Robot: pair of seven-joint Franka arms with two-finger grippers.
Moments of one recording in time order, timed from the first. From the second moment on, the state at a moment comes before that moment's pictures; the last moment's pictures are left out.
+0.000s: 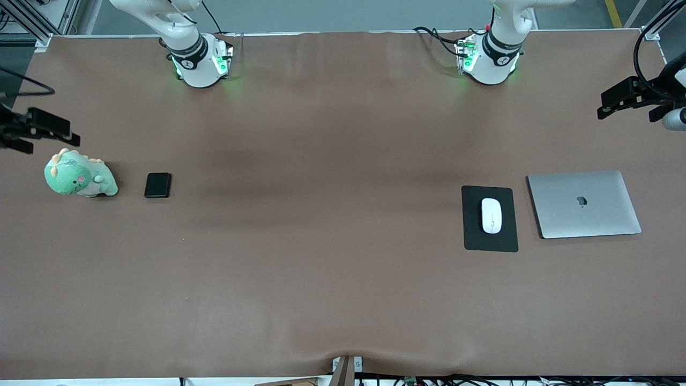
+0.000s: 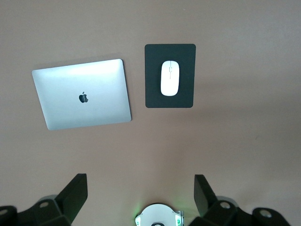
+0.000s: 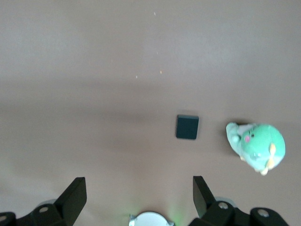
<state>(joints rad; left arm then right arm) -0.03 0.00 -0.01 -1.46 0.00 1.35 0.05 -0.01 0.18 -0.04 -1.20 0.10 1.22 -0.13</state>
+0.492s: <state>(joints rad) -0.02 0.00 -0.01 -1.46 0.00 1.35 0.05 -0.01 0.03 -0.04 -1.46 0.05 1.28 -0.13</state>
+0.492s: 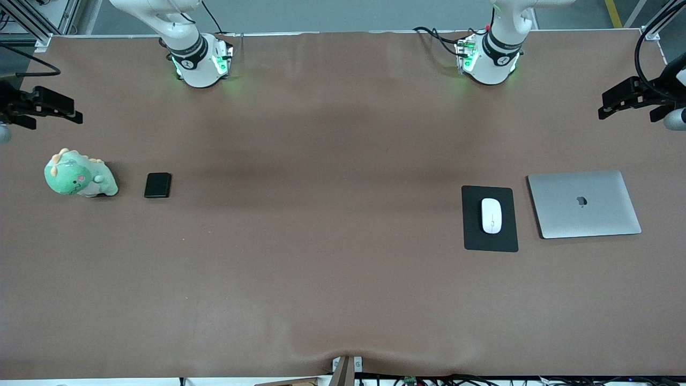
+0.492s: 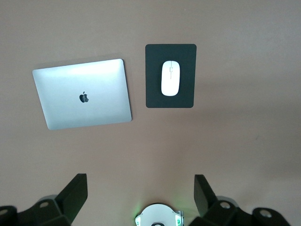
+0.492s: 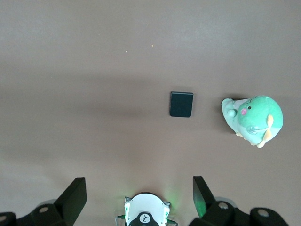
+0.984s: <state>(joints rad) -0.02 0.00 0.00 -1.46 0.00 1.35 0.05 -0.01 -0.05 -0.01 -1.57 0.01 1.34 -0.13</state>
